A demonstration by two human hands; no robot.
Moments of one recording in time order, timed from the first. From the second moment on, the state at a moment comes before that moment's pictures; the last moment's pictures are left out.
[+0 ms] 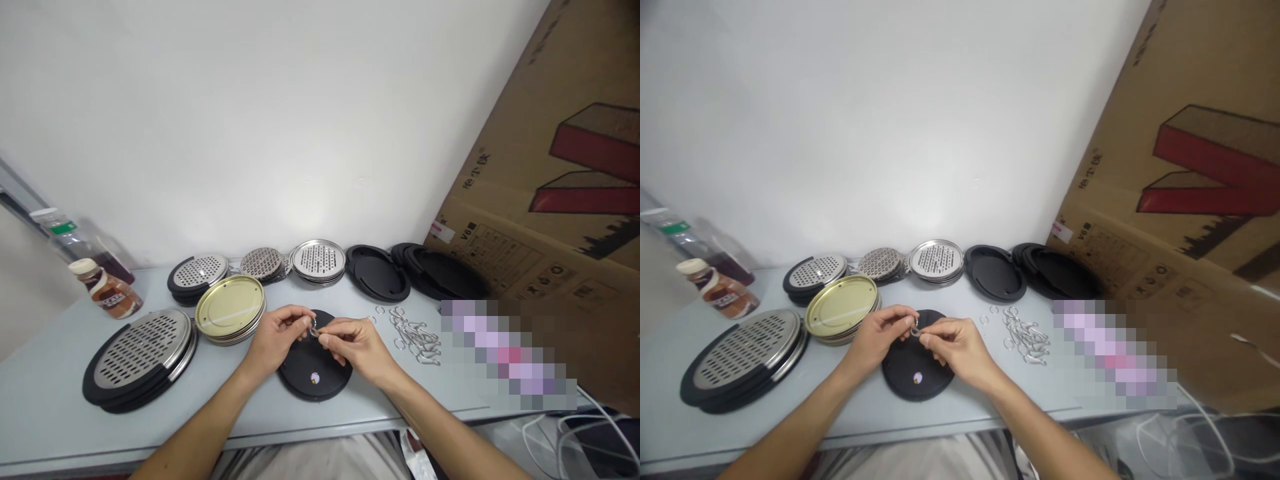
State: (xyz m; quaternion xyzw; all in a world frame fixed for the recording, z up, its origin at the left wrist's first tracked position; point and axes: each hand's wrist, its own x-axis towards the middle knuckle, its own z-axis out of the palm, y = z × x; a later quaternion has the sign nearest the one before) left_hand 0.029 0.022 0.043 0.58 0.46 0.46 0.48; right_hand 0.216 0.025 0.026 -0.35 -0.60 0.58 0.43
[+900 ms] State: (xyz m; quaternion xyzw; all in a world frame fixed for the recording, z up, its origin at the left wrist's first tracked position) left_hand 0.029 0.035 0.061 0.76 0.45 0.42 0.21; right_hand 0.212 0.049 0.023 -0.38 -0.58 0.53 0.48
